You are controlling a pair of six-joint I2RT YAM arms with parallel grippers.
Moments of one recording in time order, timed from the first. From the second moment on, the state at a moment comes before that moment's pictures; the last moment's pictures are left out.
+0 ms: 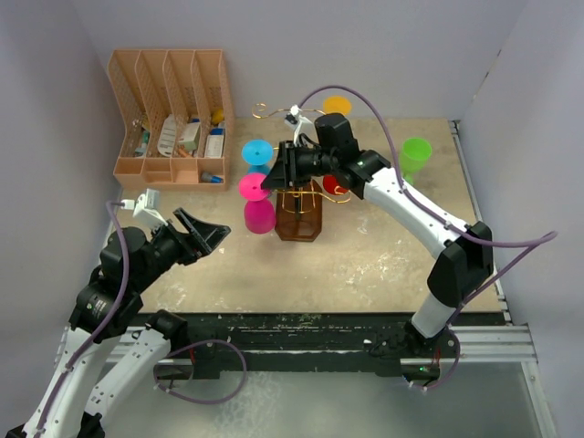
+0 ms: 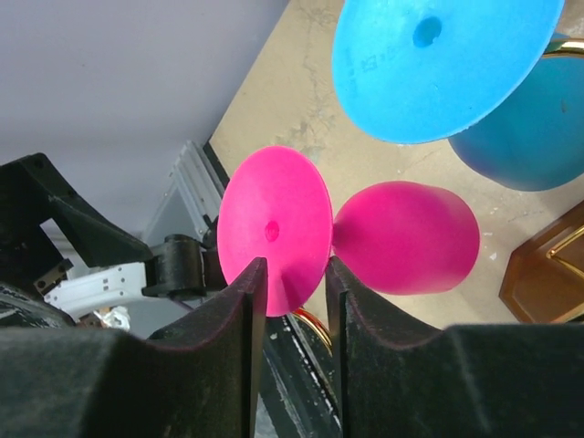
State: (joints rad) left arm -0.42 0.48 0.87 -0.68 0.10 -0.88; right arm 0.64 1.68 1.58 -0.38 -0.57 0.52
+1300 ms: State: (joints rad) left arm -0.42 0.51 0.87 -0.66 0.13 -0.91; right arm 0.59 1.54 1.33 -0.04 -0.65 0.90
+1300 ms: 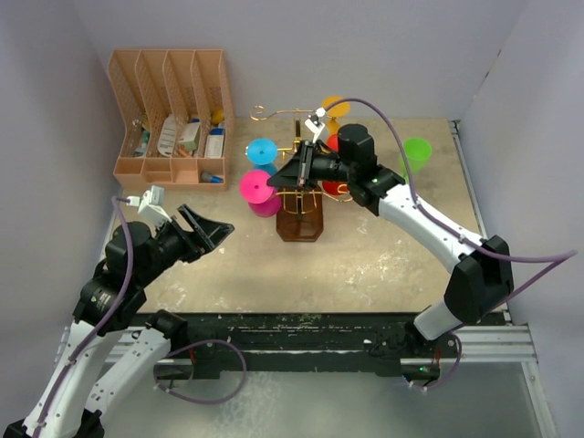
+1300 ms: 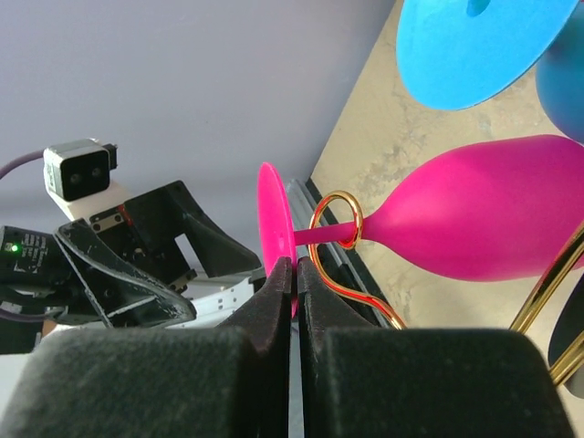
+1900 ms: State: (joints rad) left arm -0.42 0.53 0.87 -0.65 0.13 -0.92; right arm 0.58 1.59 1.32 0.06 -0.72 0.96
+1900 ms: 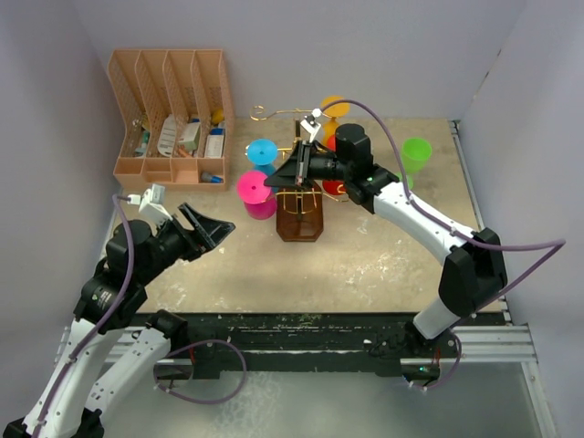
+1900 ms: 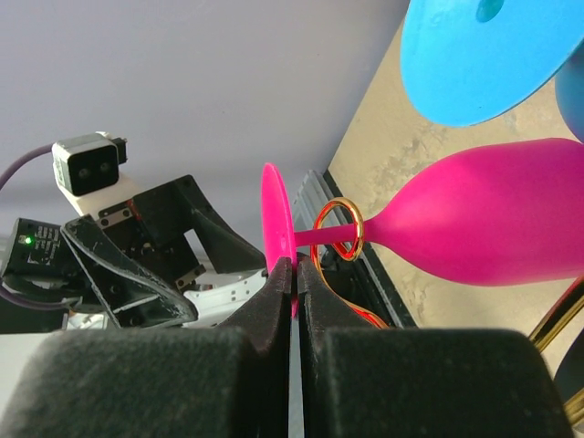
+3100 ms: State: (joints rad) left arm -0.42 0.55 0.87 -0.63 0.13 -0.92; right arm 0.60 1.60 1.31 0.05 -0.78 0.94
